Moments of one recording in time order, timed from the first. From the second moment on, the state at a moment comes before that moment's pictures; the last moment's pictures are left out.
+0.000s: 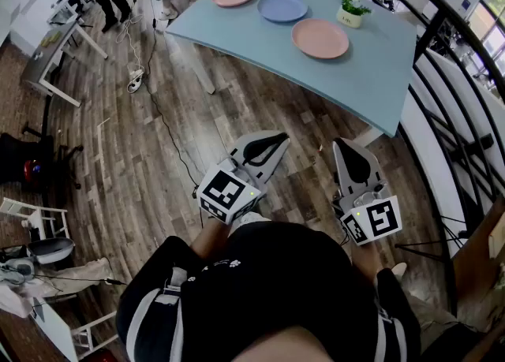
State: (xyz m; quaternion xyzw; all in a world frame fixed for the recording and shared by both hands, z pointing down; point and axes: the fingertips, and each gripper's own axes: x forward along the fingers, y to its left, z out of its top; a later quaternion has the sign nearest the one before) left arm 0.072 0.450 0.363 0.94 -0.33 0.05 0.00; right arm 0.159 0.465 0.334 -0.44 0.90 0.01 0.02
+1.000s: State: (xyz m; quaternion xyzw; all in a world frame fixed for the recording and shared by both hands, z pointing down) left arm 0.017 0.406 0.382 0.95 -0.31 0.04 0.03; right arm 0.112 0.426 0.352 -0.47 0.88 -0.01 0.00
